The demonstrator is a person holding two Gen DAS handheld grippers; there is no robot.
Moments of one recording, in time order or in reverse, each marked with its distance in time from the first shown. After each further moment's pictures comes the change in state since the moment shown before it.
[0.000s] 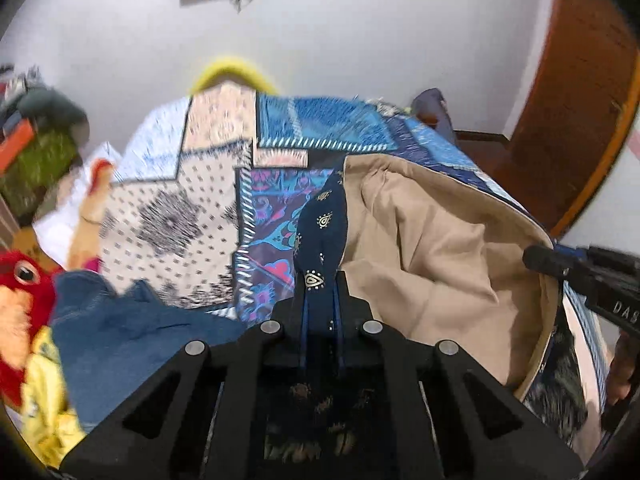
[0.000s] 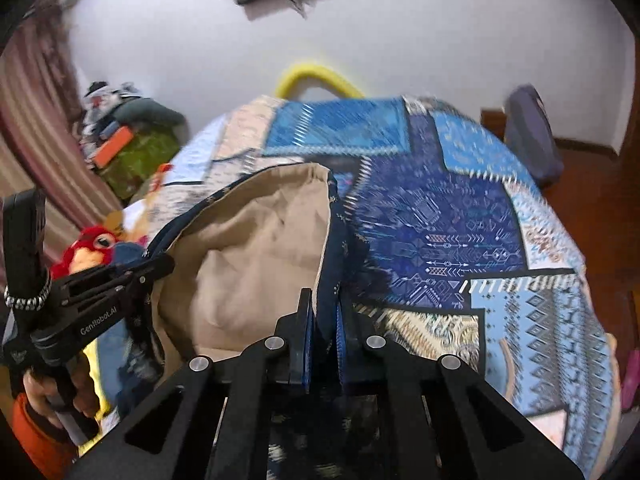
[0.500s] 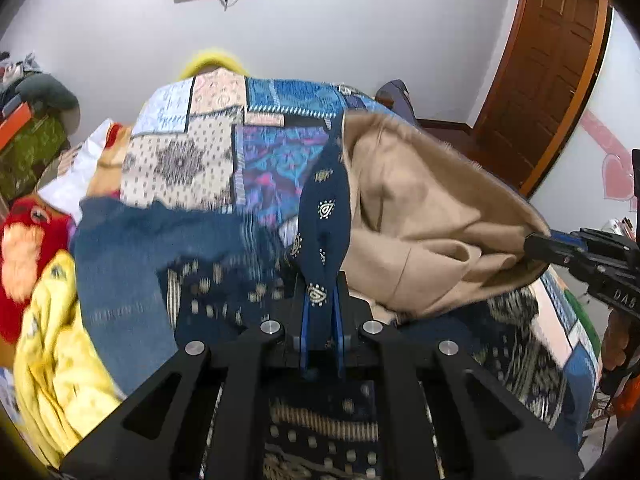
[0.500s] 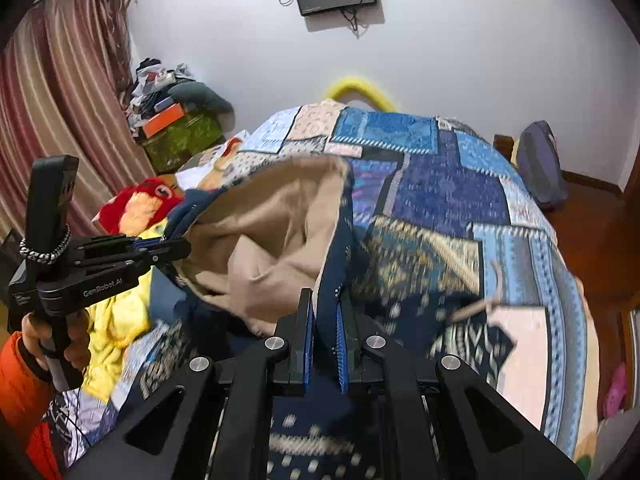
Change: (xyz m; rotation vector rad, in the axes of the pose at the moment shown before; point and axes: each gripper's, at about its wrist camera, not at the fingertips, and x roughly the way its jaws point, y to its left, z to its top) left arm -0.107 -0.002 -0.112 -0.015 0.031 -0.123; right arm -0.135 0.070 -0.115 -0.131 -0.034 0.050
